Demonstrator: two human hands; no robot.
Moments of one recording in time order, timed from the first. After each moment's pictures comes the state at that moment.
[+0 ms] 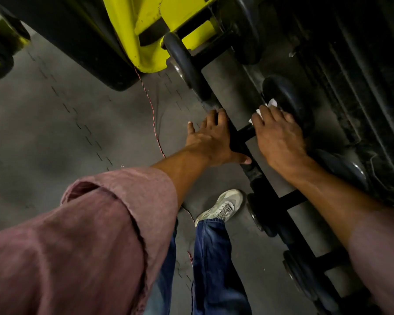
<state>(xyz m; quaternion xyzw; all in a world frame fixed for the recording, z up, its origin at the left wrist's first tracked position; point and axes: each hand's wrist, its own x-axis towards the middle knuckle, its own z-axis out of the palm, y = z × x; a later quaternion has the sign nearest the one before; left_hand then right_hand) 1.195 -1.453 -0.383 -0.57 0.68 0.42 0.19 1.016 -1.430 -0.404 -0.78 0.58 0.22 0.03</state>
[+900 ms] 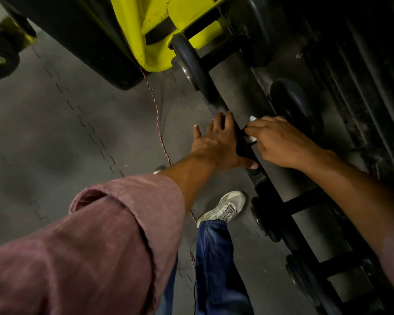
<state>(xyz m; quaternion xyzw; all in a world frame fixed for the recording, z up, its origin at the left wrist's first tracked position) 1.196 -1.453 -0.382 -0.57 0.67 0.44 0.18 1.017 -1.456 -0.390 -0.83 0.47 0.14 0.27</state>
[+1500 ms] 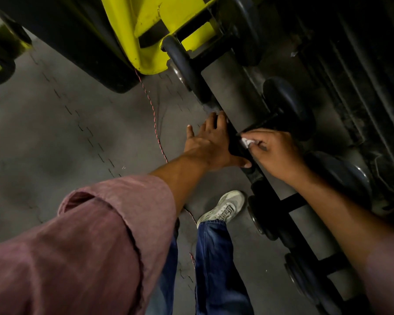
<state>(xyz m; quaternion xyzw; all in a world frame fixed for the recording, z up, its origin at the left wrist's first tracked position) 1.196 -1.450 -0.387 -0.57 0.68 0.42 0.18 1.011 -1.414 -0.404 -0.64 0.64 -0.11 0.41</state>
